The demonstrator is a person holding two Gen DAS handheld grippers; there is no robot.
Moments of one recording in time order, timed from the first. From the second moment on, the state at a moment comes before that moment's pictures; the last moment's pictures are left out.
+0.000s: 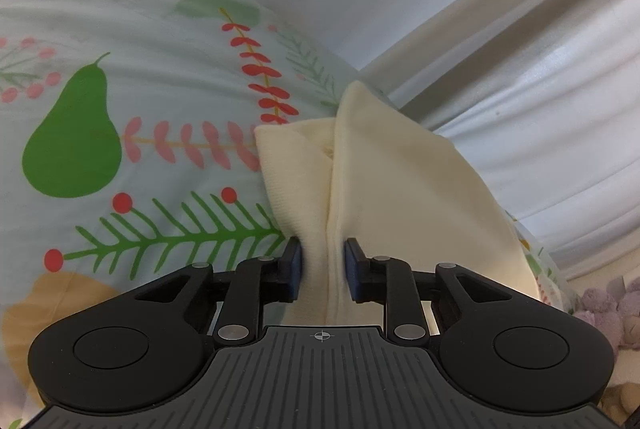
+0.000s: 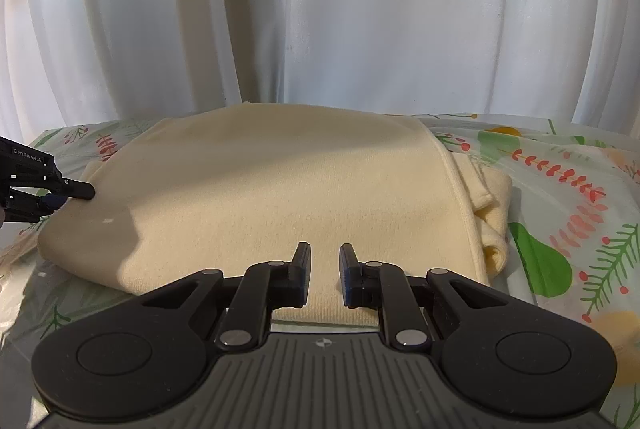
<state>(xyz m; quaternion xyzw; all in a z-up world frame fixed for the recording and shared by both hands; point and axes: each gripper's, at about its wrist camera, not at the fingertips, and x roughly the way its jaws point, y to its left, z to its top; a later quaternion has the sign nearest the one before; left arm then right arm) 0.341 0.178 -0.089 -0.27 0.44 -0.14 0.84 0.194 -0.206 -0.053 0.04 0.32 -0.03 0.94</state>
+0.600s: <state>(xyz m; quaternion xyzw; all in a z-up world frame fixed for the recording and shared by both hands) 0.326 0.086 -0.023 -0.23 0.38 -0.26 0.86 0.193 -0.243 -0.054 0.09 0.32 -0.08 0.94</state>
